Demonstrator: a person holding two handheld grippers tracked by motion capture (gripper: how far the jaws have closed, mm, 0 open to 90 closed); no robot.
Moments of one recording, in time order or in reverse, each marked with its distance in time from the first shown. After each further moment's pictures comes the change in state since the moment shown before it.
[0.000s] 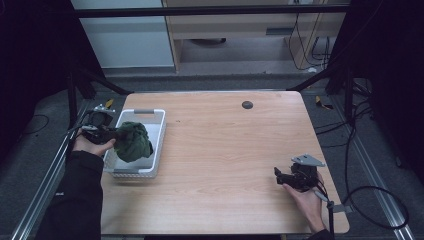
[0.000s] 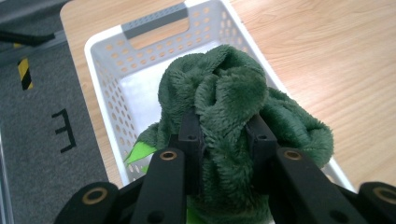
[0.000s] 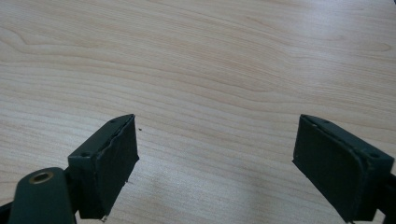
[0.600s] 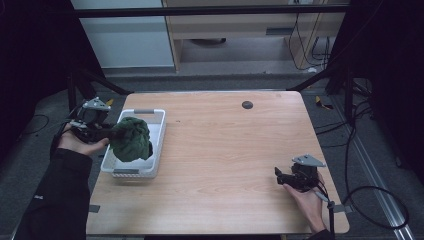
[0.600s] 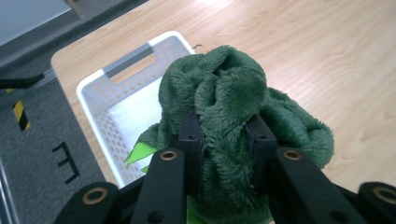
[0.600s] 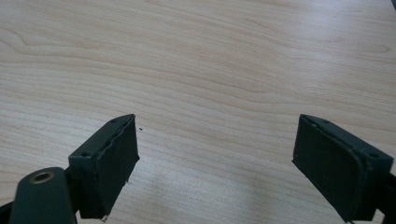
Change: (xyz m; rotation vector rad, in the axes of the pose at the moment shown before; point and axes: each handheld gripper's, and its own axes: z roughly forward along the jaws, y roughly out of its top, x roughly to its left) left arm -0.027 0.017 -0.058 -0.030 -0.080 0.179; right arm -0.001 -0.001 0.000 -0.007 0.002 0.001
